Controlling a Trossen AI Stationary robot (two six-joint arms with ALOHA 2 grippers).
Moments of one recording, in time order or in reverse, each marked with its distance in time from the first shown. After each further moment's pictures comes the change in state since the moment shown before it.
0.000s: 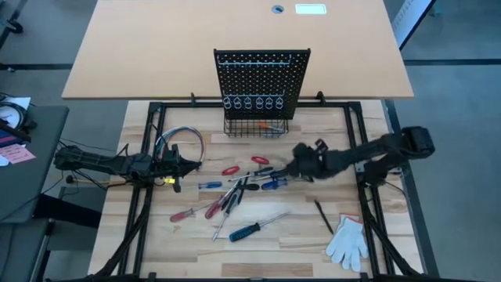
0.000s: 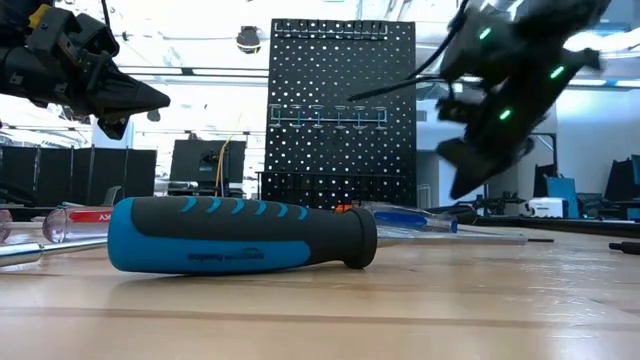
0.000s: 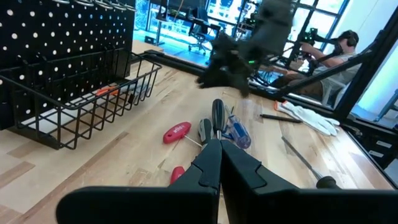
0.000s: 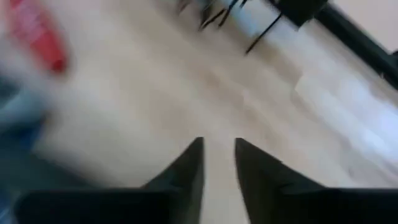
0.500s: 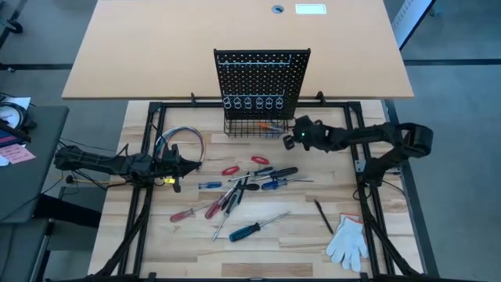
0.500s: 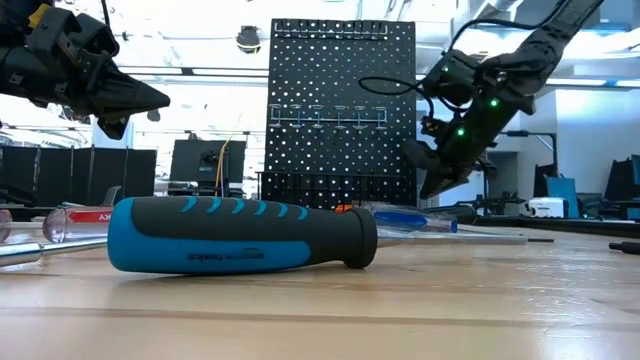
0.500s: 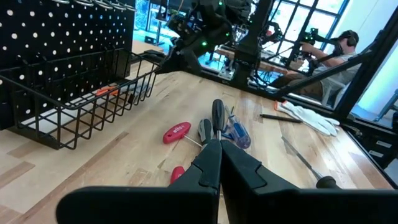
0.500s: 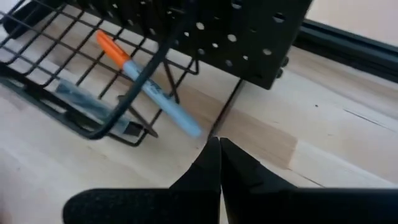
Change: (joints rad) left arm 0.000 0.000 0.000 0.000 0.000 0.000; right arm -0.434 0.000 -0.053 0.412 -0.321 -0.169
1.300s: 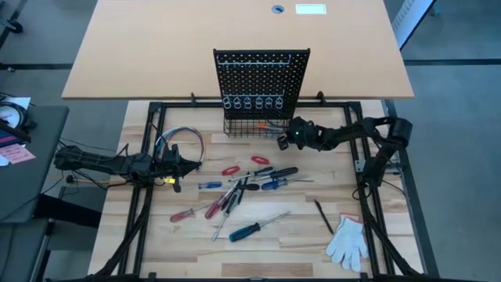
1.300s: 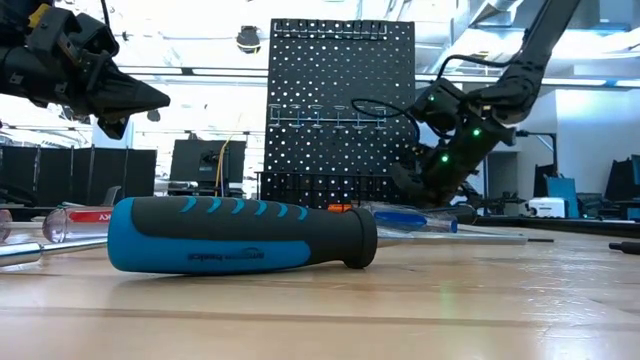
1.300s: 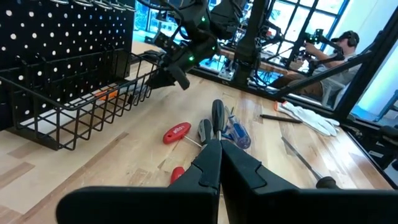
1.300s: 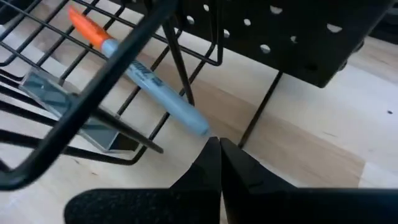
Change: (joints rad) left arm 0.000 0.000 0.000 0.000 0.000 0.000; right arm -0.043 0.214 0.011 0.252 -0.095 -0.055
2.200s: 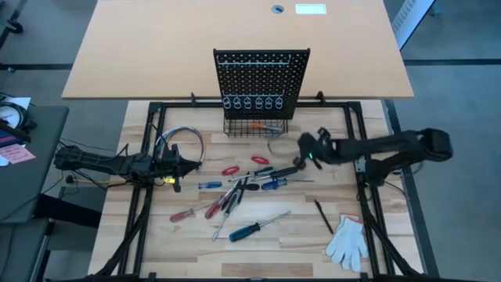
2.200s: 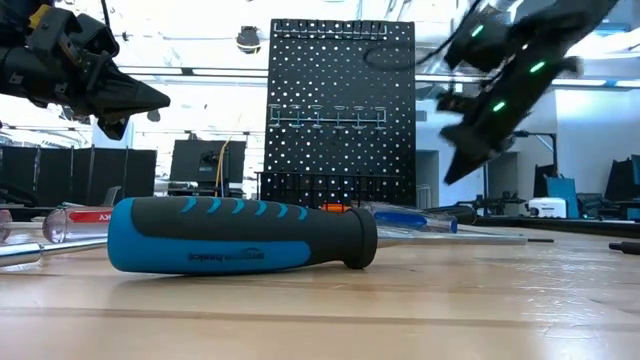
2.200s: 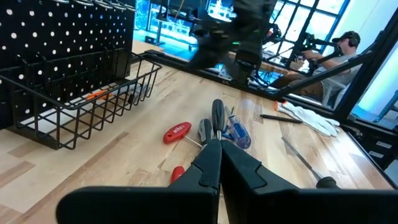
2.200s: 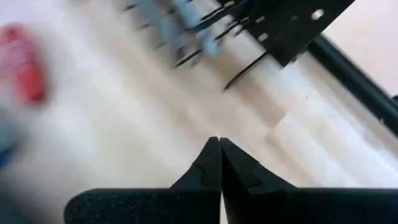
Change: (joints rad) left arm 0.000 0.000 0.000 0.000 -0.002 -0.008; right arm 0.365 -0.450 -0.014 -0.647 0.226 -0.068
